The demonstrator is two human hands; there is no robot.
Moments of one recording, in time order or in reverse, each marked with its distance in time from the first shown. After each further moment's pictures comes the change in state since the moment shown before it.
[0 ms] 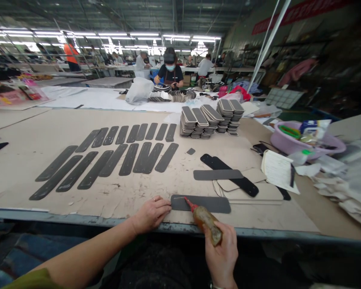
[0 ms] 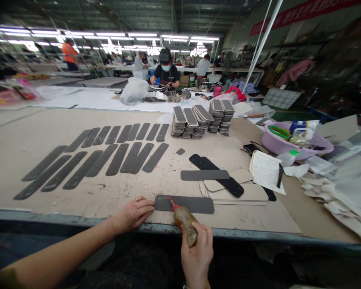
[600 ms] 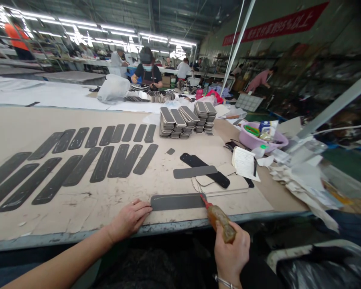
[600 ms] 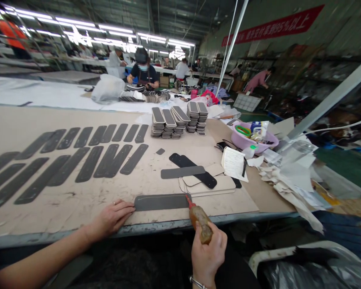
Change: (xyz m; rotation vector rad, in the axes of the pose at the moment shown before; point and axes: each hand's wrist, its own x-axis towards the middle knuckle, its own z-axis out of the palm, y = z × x) left_hand 0.000 -0.009 0.010 0.064 0.101 0.097; right_hand 0.016 0.040 -0.056 -0.453 0.317 0.018
